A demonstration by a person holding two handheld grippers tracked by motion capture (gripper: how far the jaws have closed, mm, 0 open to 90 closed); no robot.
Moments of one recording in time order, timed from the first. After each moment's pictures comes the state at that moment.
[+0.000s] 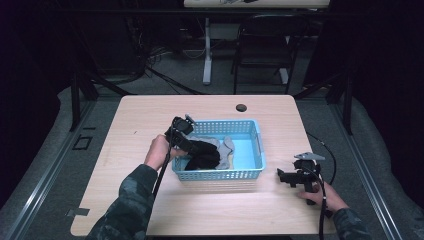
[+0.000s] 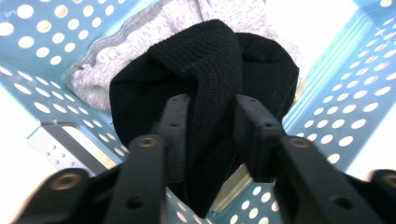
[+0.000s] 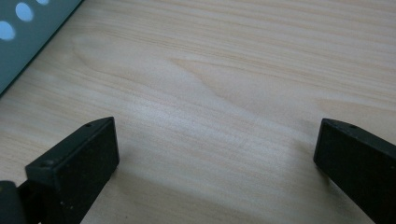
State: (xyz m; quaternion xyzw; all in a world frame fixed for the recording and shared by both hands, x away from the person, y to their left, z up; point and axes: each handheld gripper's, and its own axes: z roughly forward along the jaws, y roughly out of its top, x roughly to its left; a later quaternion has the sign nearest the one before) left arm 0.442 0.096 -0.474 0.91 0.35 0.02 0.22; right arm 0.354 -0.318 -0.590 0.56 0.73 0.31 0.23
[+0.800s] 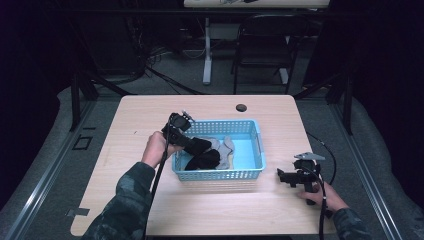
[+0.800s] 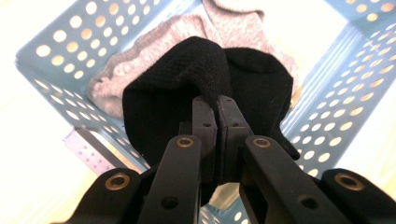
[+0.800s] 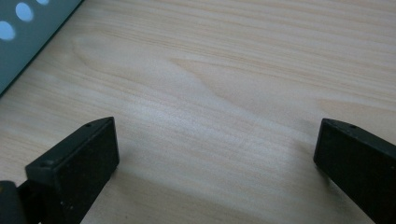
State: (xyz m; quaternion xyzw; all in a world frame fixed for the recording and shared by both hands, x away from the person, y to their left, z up) left arm 0.442 0.102 -0.453 0.91 0.35 0.04 0.24; right arm 0.354 -0.318 -0.590 0.56 0.73 0.31 0.23
